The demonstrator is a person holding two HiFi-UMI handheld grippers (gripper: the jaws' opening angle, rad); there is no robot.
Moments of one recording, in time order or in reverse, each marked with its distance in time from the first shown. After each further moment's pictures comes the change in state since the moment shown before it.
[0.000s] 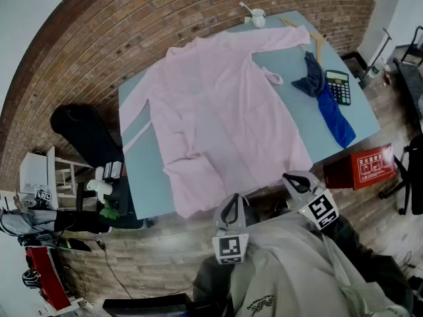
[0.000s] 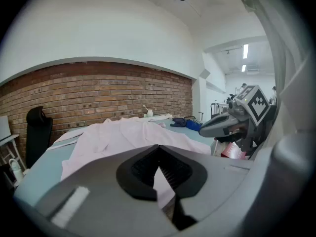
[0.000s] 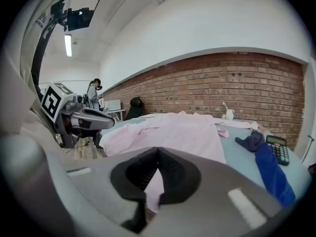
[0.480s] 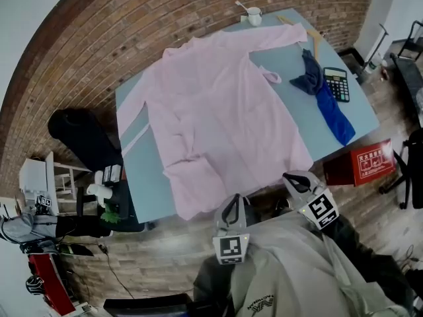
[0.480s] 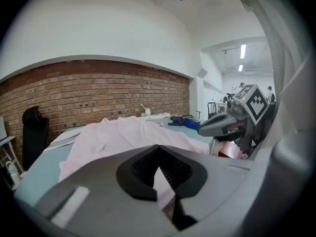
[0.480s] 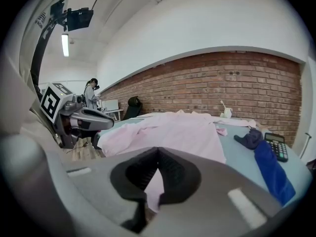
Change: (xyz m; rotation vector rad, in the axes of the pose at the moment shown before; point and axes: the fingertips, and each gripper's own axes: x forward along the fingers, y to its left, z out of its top) left arm 0.004 0.002 -0.001 0.018 0.008 -0.039; right arm 0.003 0.001 -0.002 0.024 0.006 -0.027
